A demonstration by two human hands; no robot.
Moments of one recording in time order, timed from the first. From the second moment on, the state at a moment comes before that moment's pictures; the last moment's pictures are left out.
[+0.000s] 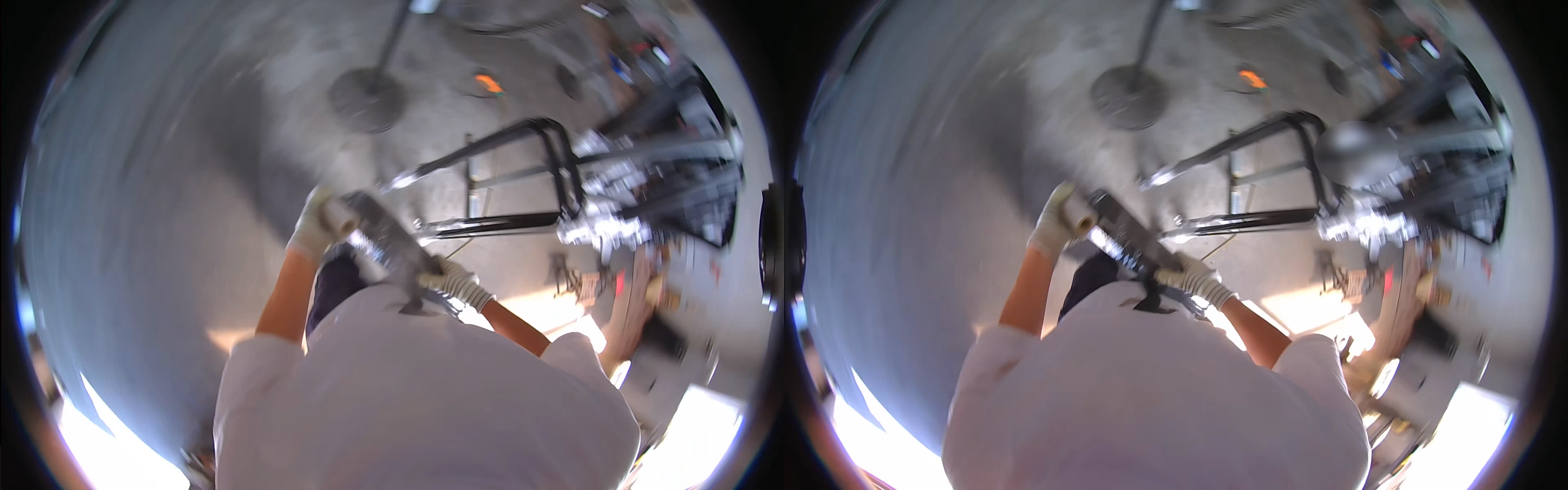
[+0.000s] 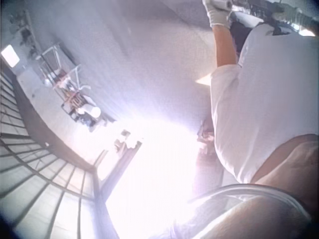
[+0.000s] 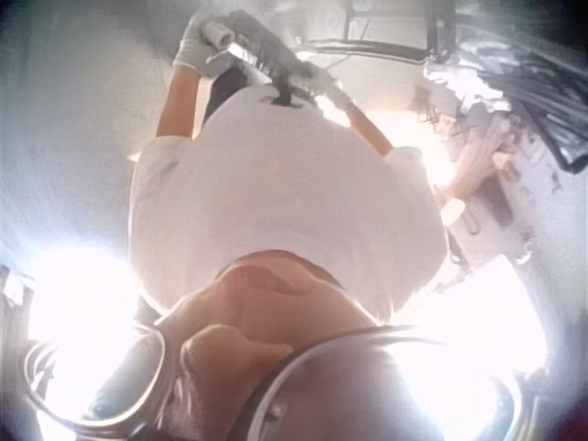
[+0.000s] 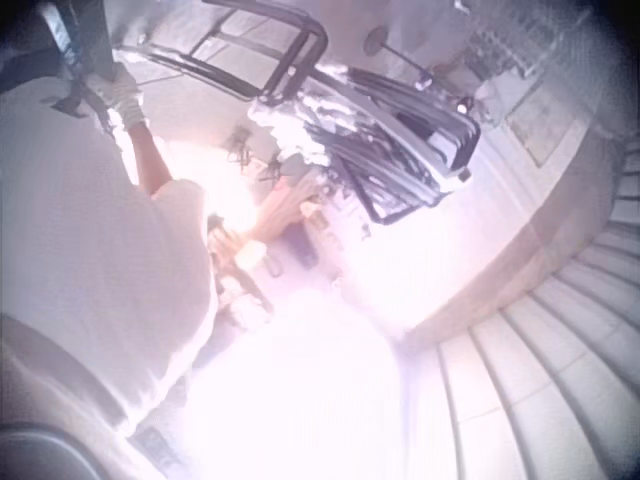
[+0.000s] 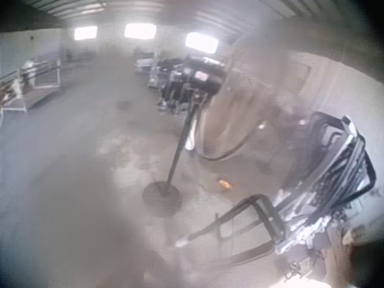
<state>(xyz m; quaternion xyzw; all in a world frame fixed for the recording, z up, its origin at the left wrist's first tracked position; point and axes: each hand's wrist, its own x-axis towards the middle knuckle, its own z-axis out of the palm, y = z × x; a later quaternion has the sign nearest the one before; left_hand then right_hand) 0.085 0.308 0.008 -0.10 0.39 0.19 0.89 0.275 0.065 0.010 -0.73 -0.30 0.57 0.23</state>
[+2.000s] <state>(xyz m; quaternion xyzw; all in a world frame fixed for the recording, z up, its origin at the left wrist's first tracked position) 0.178 -0.754 0.095 0.27 0.08 -0.65 0.70 -0.083 -0.882 0.131 -0.75 0.59 -0.02 0.29</state>
